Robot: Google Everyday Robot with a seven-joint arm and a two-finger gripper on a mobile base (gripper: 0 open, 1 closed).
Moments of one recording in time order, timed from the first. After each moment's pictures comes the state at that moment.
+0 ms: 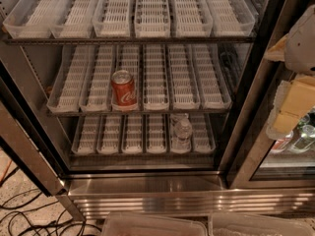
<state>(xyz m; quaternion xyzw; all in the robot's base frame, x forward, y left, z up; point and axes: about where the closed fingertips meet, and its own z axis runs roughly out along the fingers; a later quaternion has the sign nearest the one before) 0.438 -0.217 0.976 -0.60 0.78 -0.03 0.16</state>
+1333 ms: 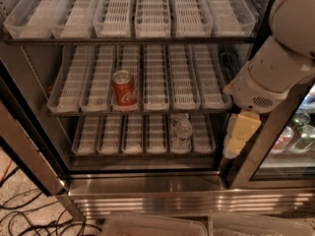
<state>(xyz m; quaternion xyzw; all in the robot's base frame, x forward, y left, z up) 0.473 -0.177 0.869 -0.62 0.77 0.02 0.15</state>
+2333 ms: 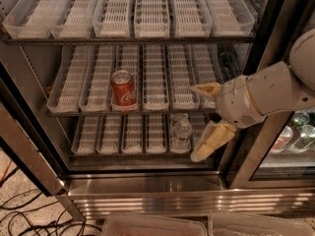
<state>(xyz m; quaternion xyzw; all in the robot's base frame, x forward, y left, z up) 0.474 -0.094 0.867 -0.65 0.66 0.16 0.36</state>
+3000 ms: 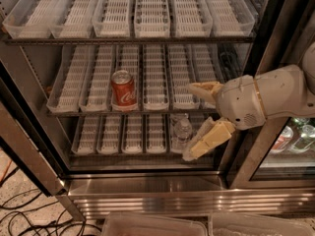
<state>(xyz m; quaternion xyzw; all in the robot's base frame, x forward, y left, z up) 0.454 -0.071 0.897 -0.59 0.64 0.27 0.41</state>
